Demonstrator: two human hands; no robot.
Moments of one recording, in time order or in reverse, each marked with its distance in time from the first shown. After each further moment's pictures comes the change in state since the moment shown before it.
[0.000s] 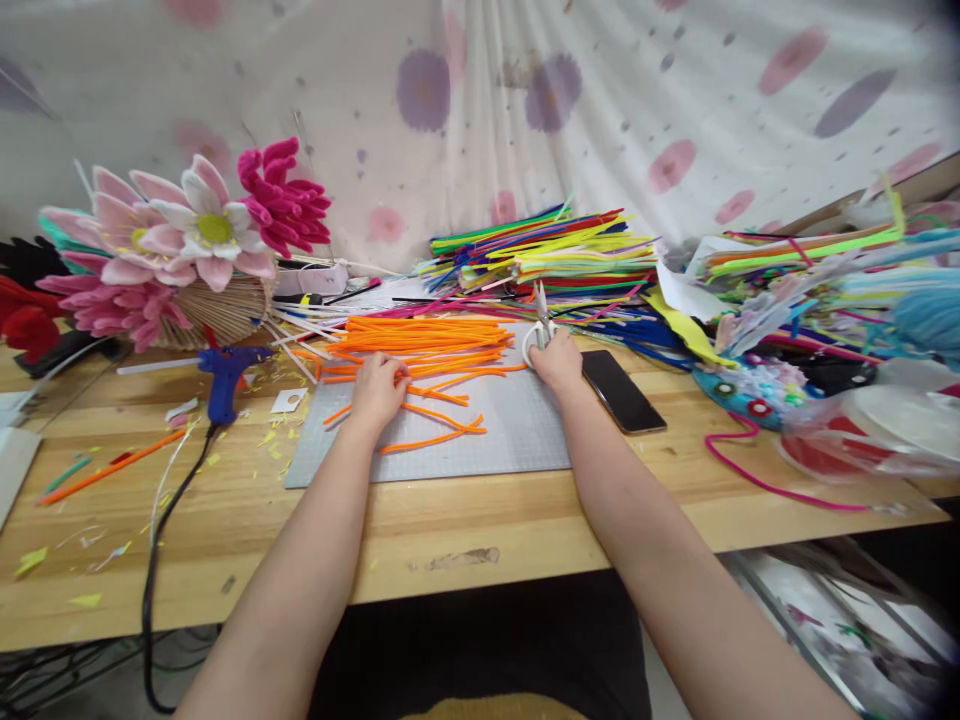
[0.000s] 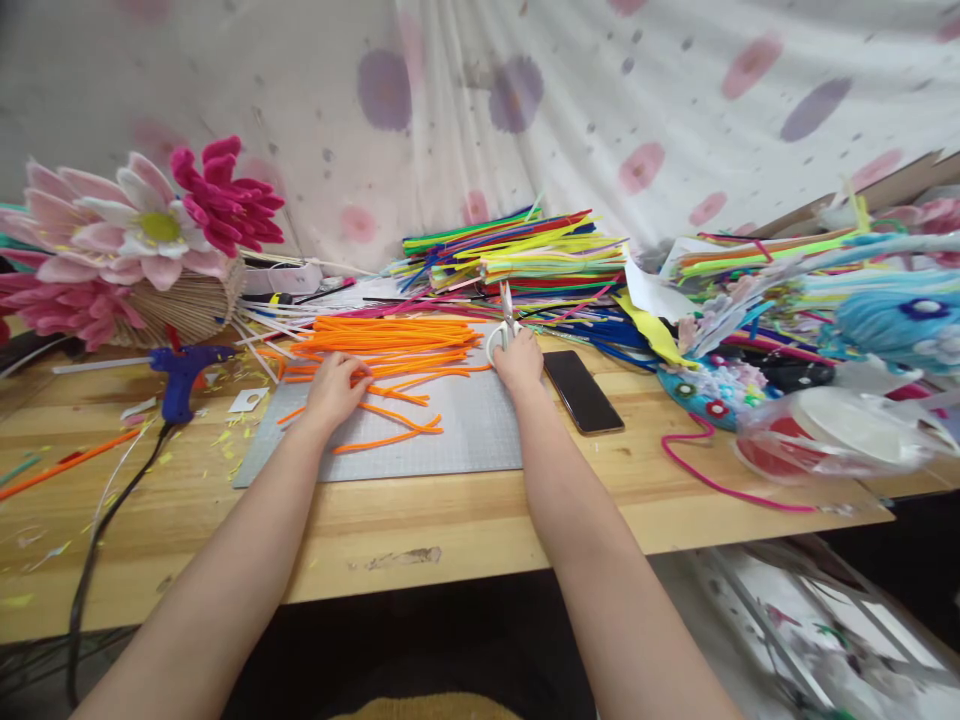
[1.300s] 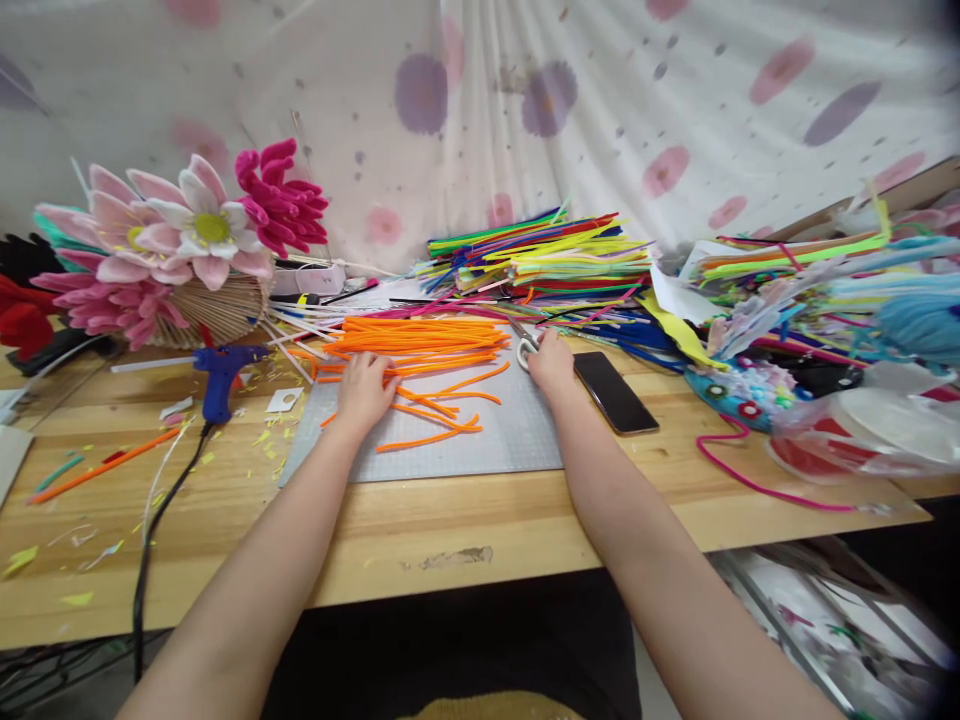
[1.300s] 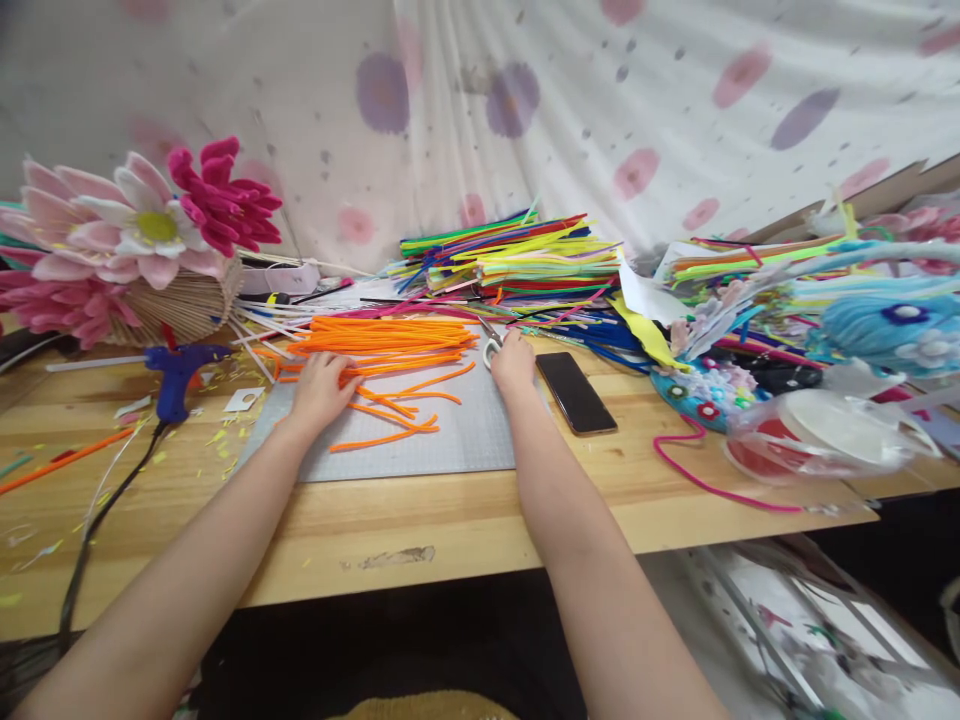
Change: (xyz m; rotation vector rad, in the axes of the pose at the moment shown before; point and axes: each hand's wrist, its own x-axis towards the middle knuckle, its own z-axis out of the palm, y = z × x) left_hand -0.001 -0.011 -0.004 0.097 0.059 0.083; right_hand -0.001 -0.001 0.000 -0.017 -0.050 -0.049
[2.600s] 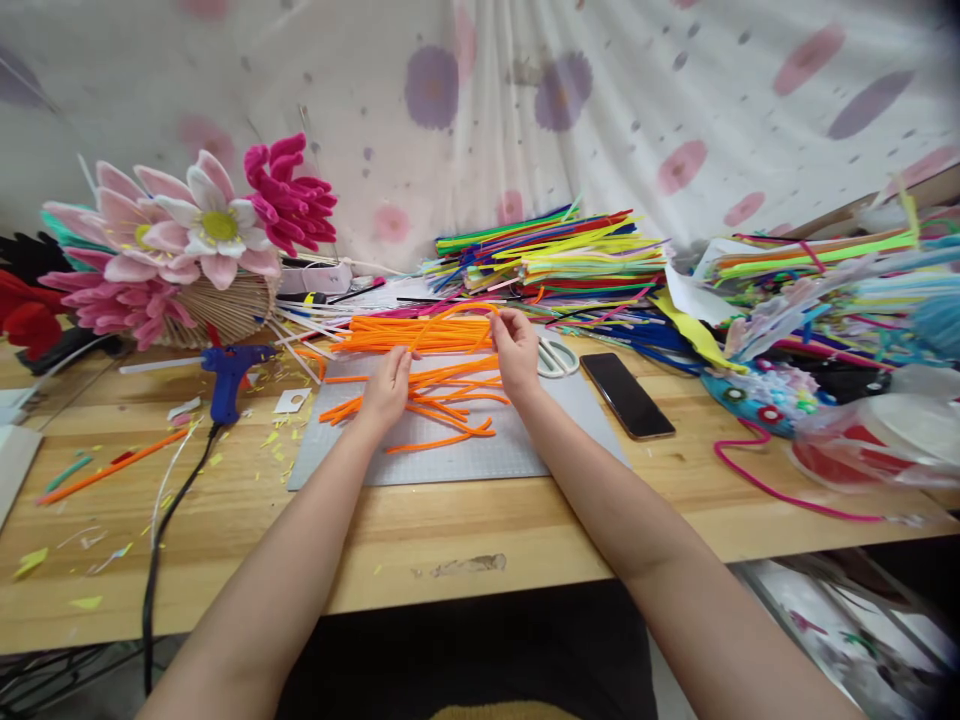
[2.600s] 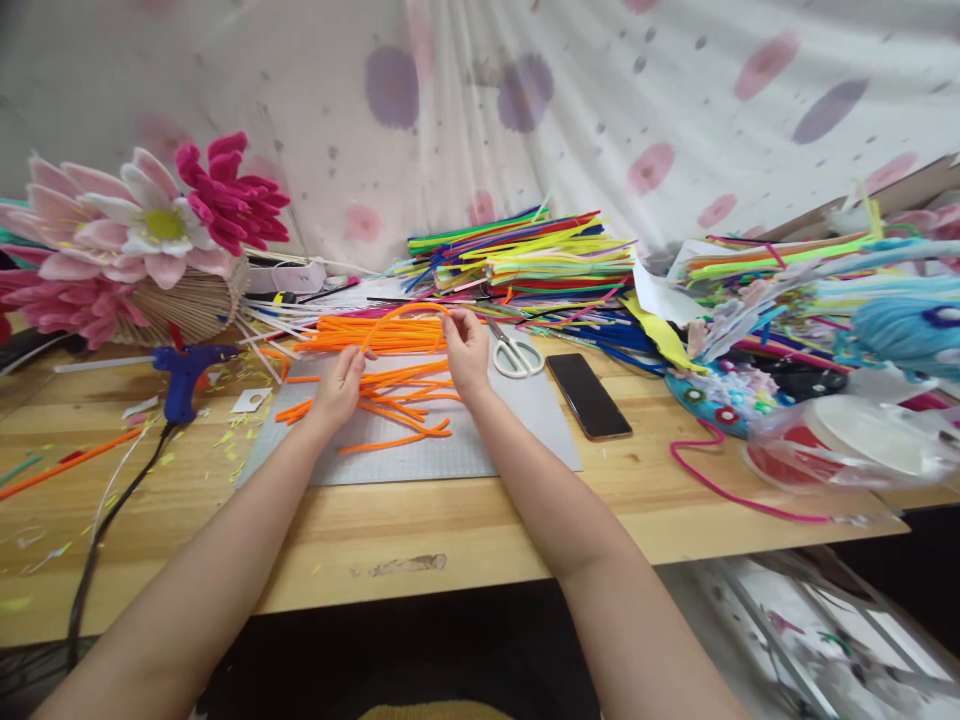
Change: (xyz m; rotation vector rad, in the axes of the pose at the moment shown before) left_hand 0.003 0.026 -0.007 -0.682 0.027 -0.131; right_hand -0.042 -0.086 -0.002 1.153 0.058 -0.262
